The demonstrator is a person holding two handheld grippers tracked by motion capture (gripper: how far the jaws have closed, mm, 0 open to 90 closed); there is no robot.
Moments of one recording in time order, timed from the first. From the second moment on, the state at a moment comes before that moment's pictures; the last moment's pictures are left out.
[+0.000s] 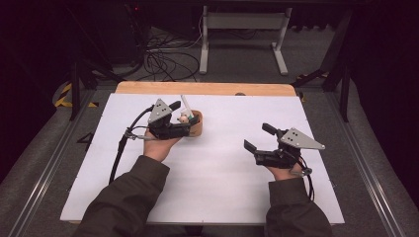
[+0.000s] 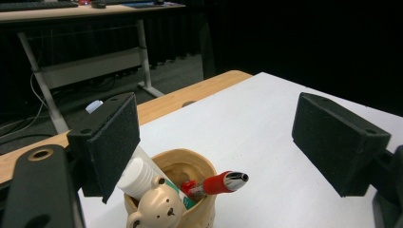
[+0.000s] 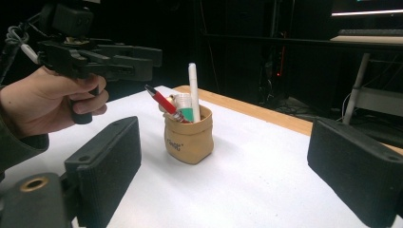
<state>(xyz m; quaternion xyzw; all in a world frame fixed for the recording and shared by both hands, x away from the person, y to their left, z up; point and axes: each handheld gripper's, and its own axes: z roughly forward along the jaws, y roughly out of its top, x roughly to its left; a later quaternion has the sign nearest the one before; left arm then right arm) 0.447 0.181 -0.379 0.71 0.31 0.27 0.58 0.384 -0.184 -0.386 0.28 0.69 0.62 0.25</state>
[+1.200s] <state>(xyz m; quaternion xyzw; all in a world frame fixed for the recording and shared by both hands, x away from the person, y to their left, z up) 0.426 0.208 -0.375 0.70 0.31 0.26 0.58 0.385 -0.185 -0.386 0.28 0.69 0.62 0.25</state>
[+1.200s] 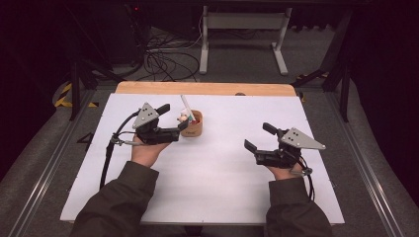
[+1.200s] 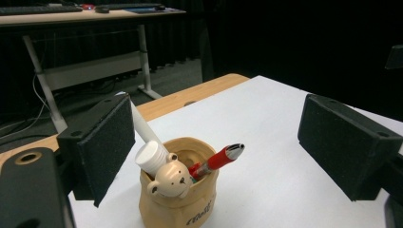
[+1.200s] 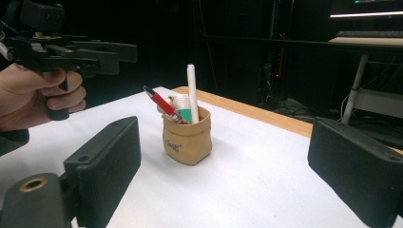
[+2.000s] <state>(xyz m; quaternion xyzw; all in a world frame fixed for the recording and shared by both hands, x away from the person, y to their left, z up) 0.407 0.225 -0.374 0.71 0.30 0.26 0.58 0.384 -0.184 -0.387 0.28 0.69 0.62 0.25</state>
